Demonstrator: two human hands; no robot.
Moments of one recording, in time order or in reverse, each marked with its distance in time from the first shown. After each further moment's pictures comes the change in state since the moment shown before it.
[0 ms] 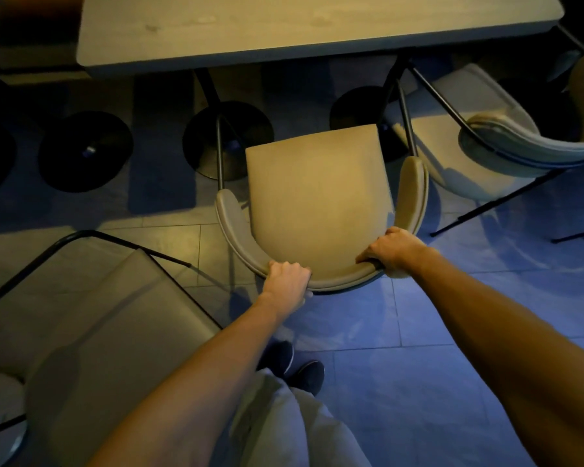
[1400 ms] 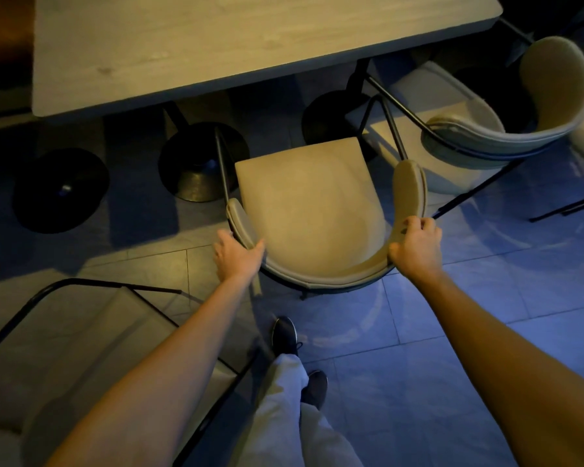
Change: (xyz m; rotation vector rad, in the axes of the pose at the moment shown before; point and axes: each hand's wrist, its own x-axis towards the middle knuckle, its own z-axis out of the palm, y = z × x) left_hand 0.045 -0.058 -0.053 -1.126 0.290 -0.781; right_hand -0.028 0.033 0.051 1.033 0.642 0.933
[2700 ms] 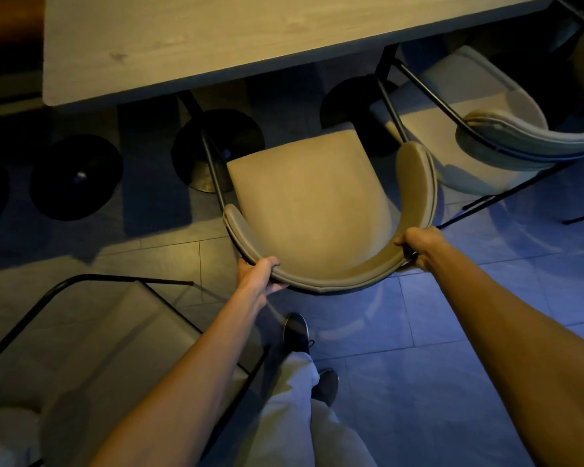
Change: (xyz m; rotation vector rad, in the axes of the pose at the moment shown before) left_hand 0.032 -0.041 0.035 -0.798 -0.261 -0.505; right_hand 0.059 -0.037 0.028 0.652 -0.408 0.664
